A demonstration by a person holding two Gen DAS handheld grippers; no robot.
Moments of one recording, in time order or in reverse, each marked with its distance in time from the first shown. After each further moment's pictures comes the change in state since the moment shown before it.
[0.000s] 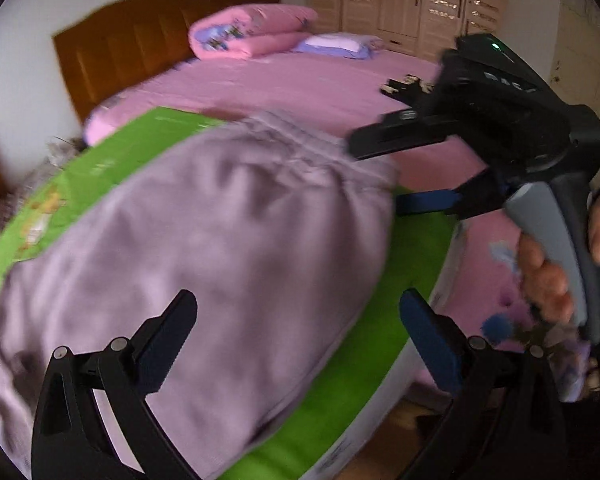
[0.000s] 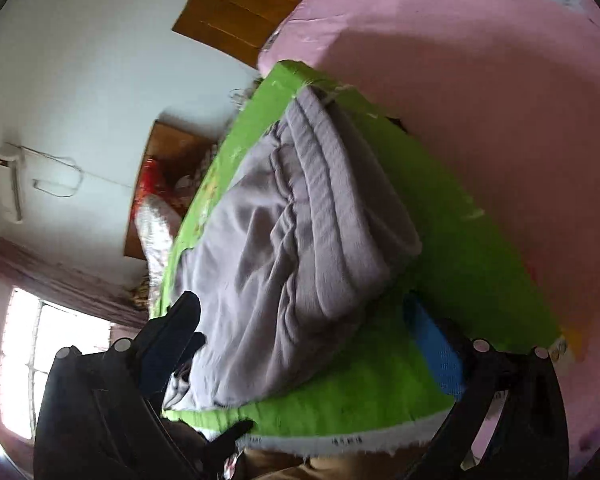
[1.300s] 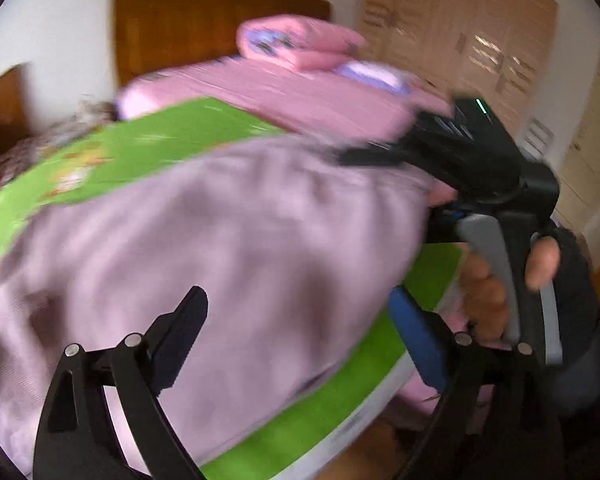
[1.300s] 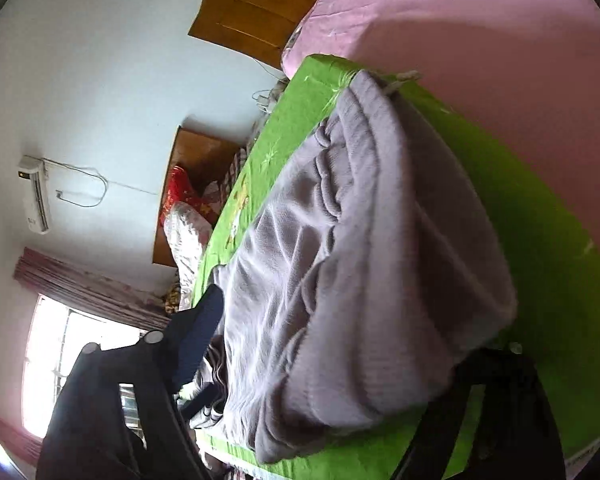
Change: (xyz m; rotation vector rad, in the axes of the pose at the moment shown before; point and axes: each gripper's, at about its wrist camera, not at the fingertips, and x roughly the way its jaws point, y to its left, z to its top) left arm -0.066 0.064 -0.036 -0.245 -0.099 0.056; right arm 0.046 0.014 0.012 0.038 -0.011 0.156
